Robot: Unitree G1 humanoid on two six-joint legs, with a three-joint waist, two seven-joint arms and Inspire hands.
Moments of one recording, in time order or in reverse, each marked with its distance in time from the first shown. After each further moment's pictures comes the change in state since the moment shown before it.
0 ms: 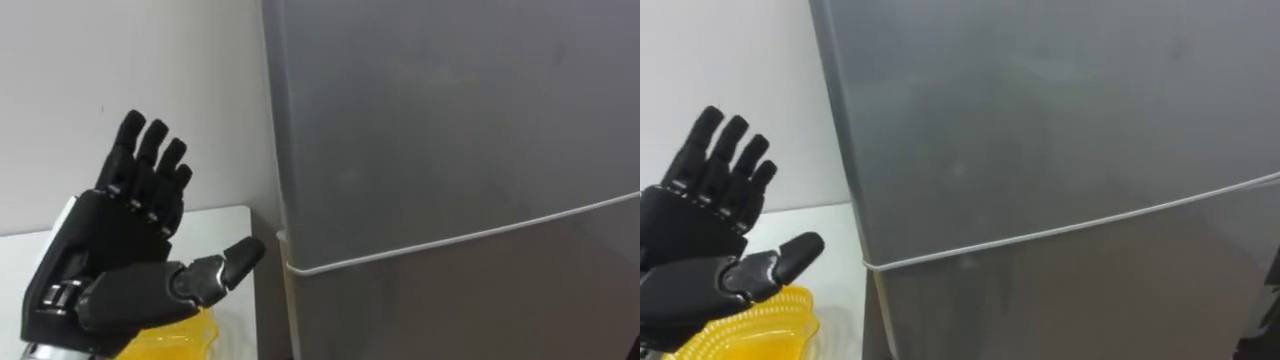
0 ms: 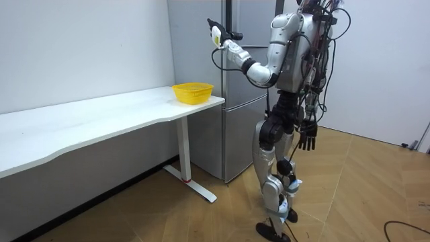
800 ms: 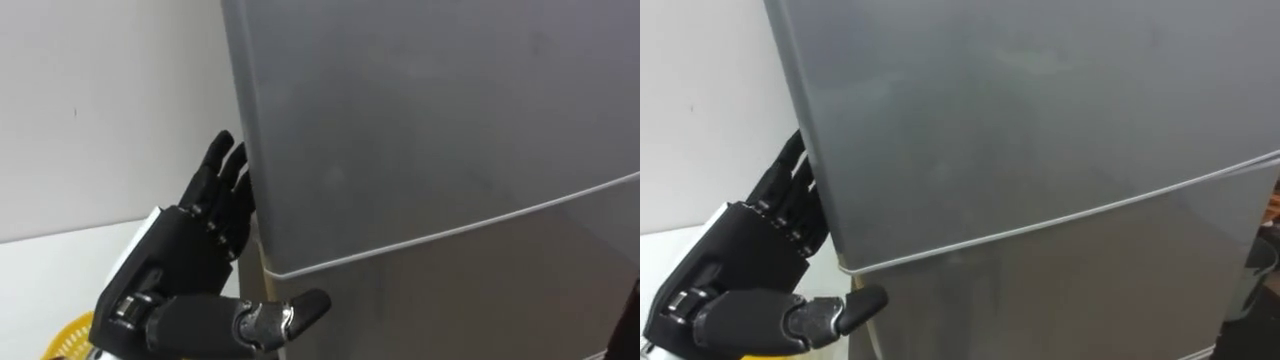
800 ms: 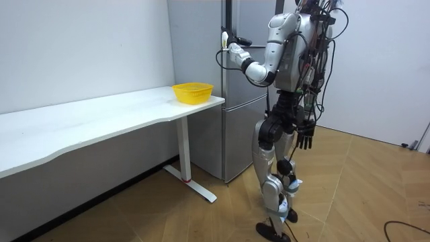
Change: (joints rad) left arm -0.003 0.003 -0.087 -0.001 0.078 0.043 -0.112; right arm -0.049 -0.002 0.010 0.000 0.006 -0.007 -0.019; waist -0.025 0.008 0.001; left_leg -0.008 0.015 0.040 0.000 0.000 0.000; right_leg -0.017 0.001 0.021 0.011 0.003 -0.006
